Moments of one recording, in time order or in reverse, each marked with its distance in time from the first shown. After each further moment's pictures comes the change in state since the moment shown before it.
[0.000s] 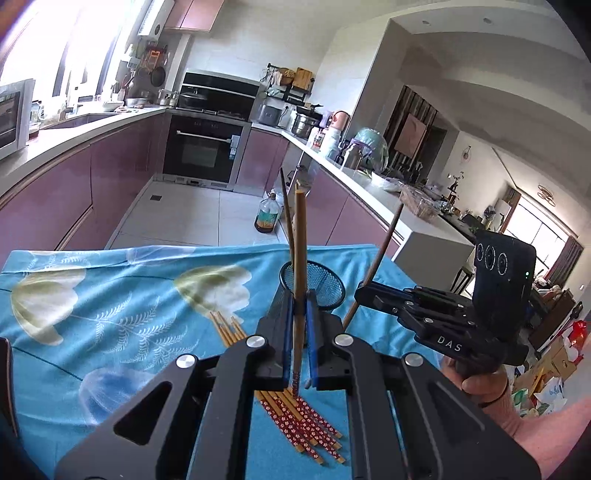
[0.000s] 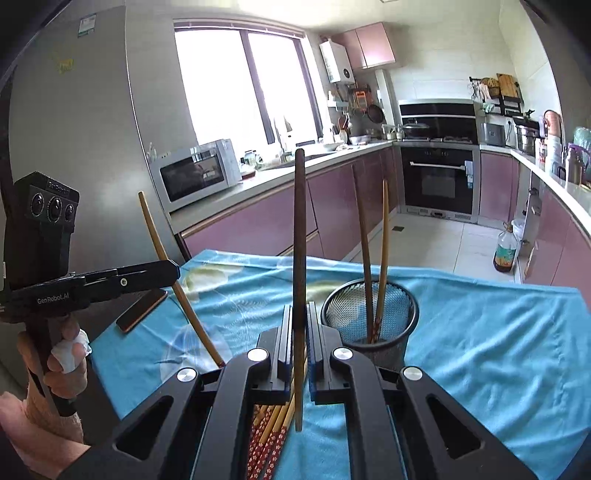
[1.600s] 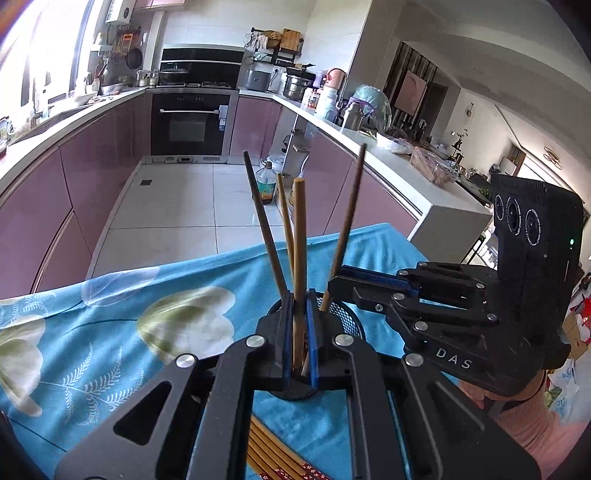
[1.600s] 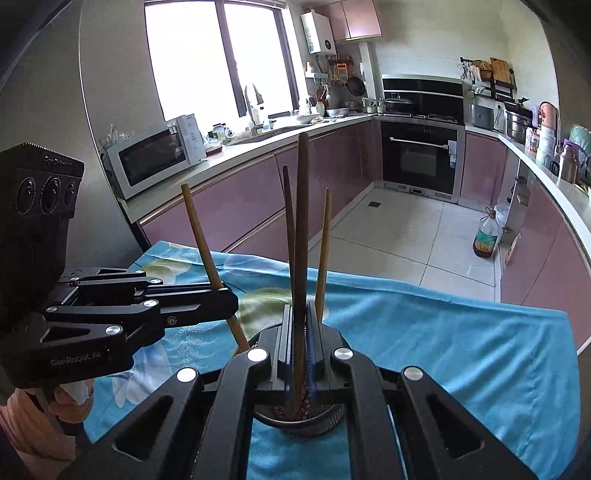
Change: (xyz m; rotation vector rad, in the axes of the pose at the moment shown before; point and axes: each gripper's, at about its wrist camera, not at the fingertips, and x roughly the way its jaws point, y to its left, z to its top) left arm 0.146 -0.013 0.061 0.082 0.182 0.024; right arm 0.061 -0.049 0.044 0.009 0.143 -0.098
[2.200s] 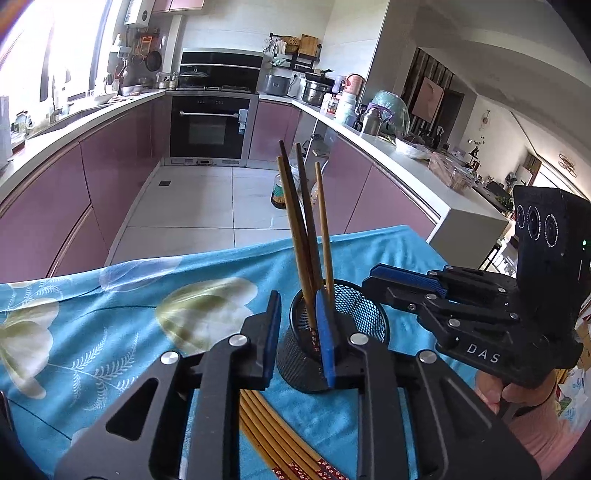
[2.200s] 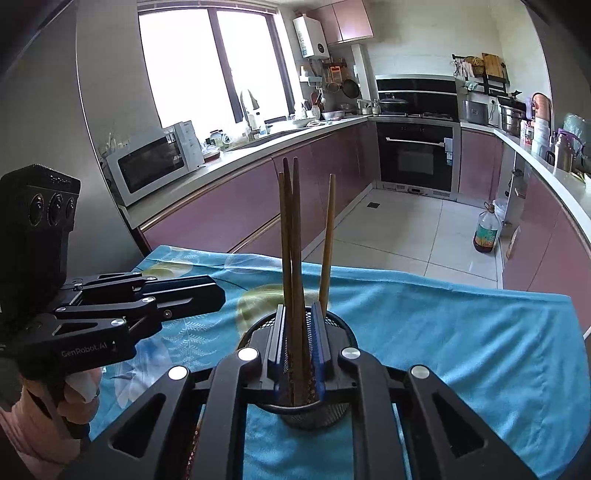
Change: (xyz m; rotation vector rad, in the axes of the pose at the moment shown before) left arm -0.004 0.013 -0.025 -0.024 -0.038 0.079; right arm -0.010 0.000 -0.016 0.032 -0.029 0.009
